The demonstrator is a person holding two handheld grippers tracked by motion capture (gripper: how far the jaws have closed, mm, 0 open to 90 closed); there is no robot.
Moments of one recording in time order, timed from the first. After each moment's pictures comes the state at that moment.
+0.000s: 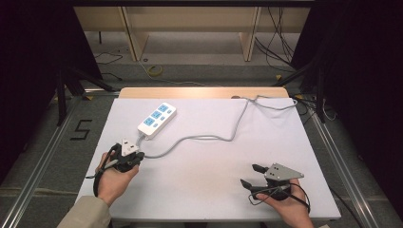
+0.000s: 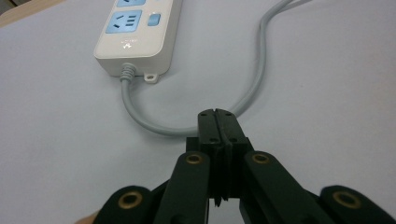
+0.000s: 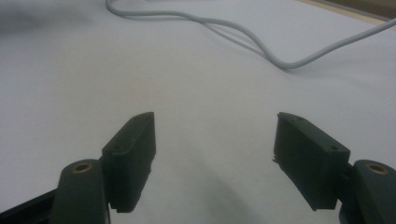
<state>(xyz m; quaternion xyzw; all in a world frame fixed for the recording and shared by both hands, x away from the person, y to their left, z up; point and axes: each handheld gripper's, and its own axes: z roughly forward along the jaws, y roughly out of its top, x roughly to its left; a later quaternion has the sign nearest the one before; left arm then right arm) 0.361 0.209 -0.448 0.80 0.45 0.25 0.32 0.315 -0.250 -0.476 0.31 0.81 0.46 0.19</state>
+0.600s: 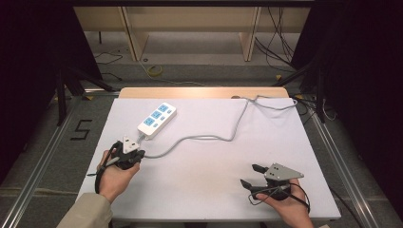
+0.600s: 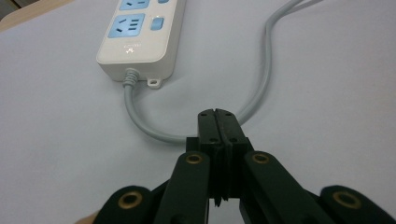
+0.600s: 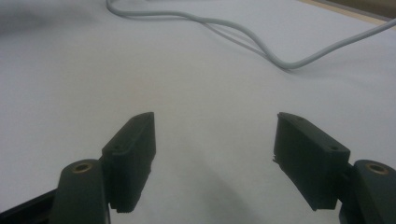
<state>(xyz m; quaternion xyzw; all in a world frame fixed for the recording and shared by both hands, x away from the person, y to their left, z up) 0.368 0.207 -0.447 0.80 0.45 0.26 0.31 0.315 -0.250 -0.476 0.31 0.81 0.46 0.19</state>
